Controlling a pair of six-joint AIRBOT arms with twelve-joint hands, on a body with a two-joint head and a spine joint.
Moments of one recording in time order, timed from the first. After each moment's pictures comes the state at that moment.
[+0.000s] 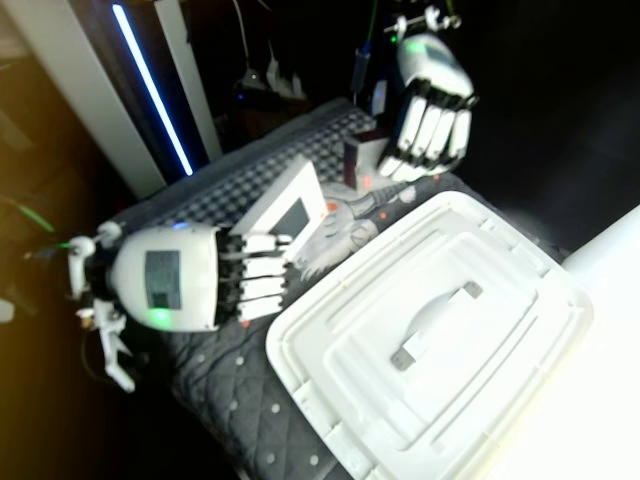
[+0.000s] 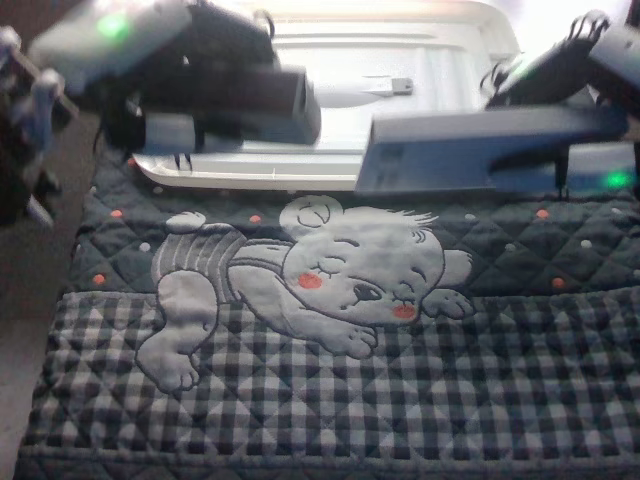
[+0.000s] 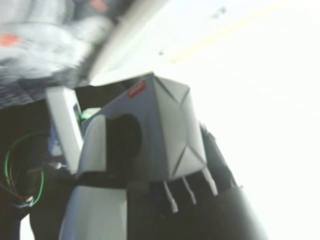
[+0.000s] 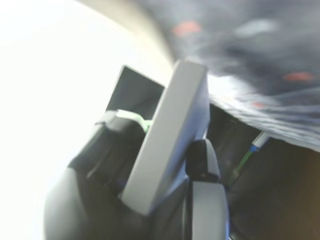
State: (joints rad) left arm 0.43 -1.06 1.27 0.03 -0.77 0.91; right arm -0.50 -1.17 1.51 -0.11 1.10 -0.18
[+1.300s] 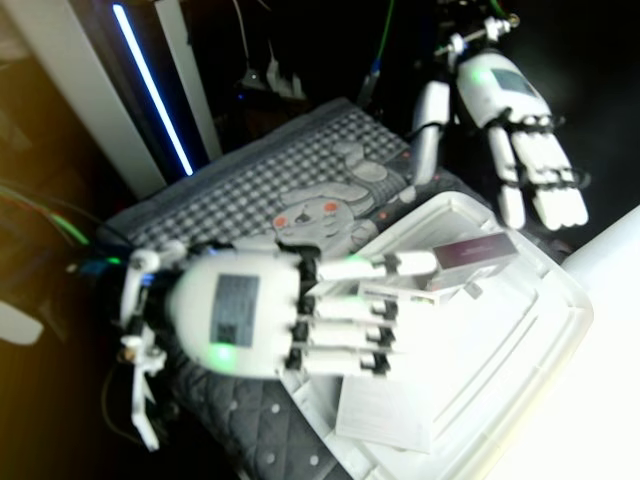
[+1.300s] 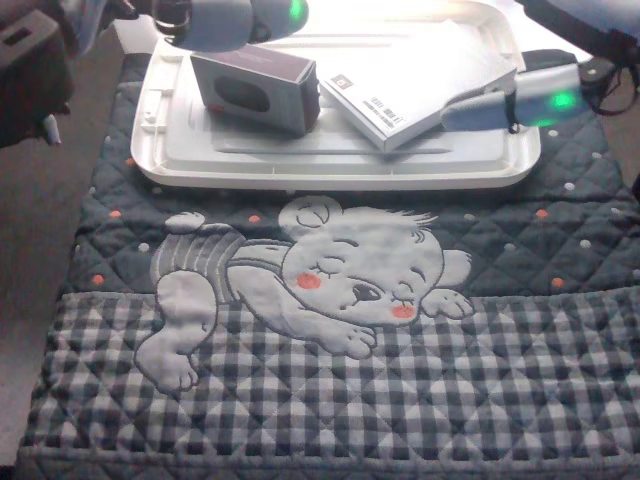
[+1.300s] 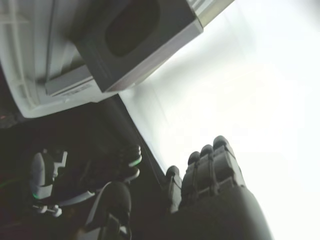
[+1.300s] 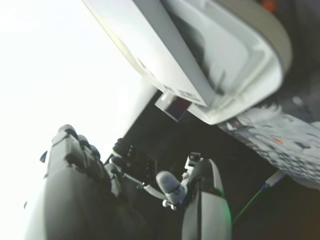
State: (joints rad) left arm 0.25 -1.14 1.39 0.06 -0.53 0.98; right arm -0.30 -1.21 1.58 -0.27 0.86 -0.24
